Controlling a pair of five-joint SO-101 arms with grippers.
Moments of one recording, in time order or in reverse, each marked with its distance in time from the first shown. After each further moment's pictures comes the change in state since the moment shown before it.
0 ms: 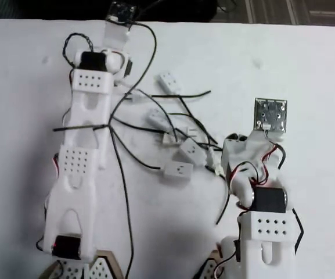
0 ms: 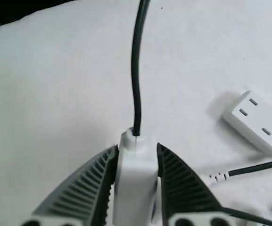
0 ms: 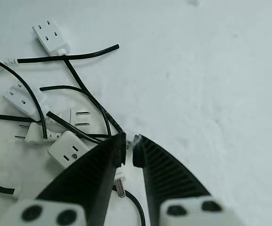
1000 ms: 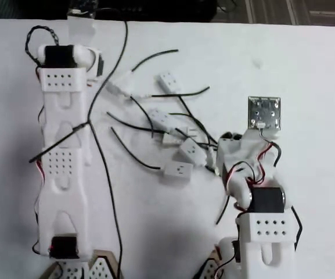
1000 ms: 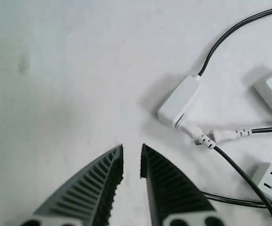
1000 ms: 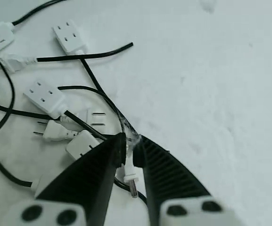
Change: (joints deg) left arm -6.9 -6.2 -9.0 21.8 4.6; right arm -4.4 0.0 -3.3 2.7 0.0
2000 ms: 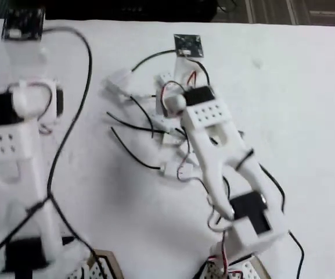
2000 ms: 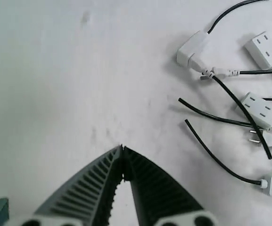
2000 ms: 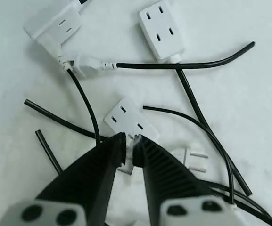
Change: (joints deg) left arm -6.2 -78.5 83.6 -7.7 -0.4; right arm -18.1 70.9 -58.1 6.4 -14.4
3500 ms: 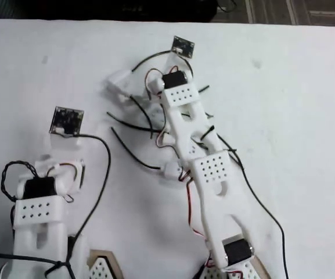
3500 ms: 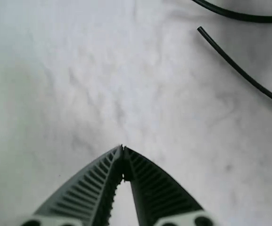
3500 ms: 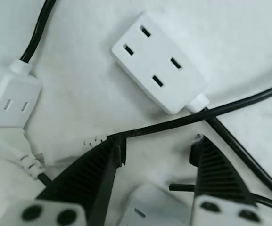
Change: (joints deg) left arm -1.6 -35.2 79.4 -40.7 -10.5; right arm -0.4 58.7 -70.9 17.2 -19.3
